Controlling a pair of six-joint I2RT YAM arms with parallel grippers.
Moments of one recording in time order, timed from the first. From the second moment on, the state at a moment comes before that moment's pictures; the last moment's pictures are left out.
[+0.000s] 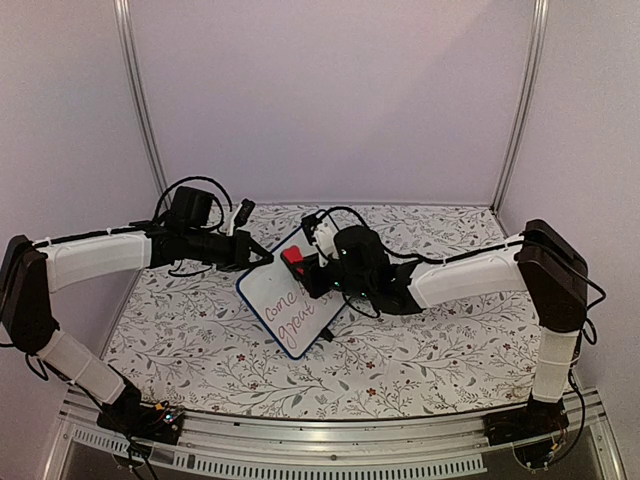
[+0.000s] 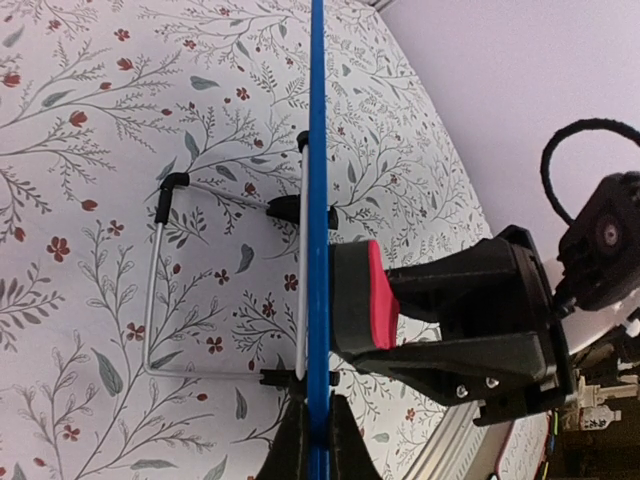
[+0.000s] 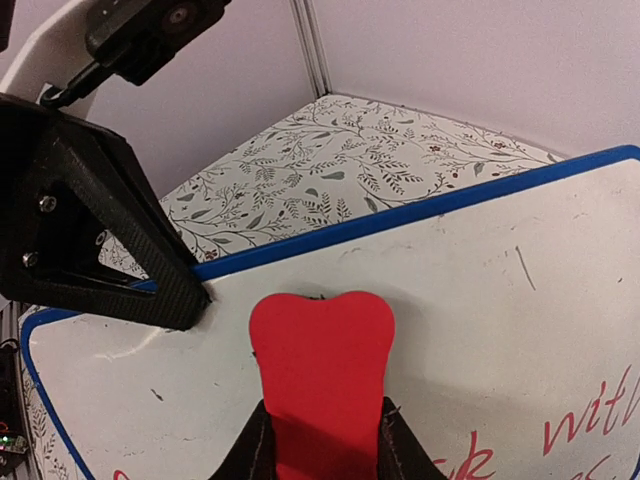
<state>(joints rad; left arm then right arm) -0.48 1.47 0.97 -0.16 0.57 -0.46 1.00 1.95 1.23 0.38 0.10 0.26</state>
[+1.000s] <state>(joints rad) -0.48 1.47 0.97 -0.16 0.58 -0.45 1.15 1.92 1.10 0.42 0.13 0.22</state>
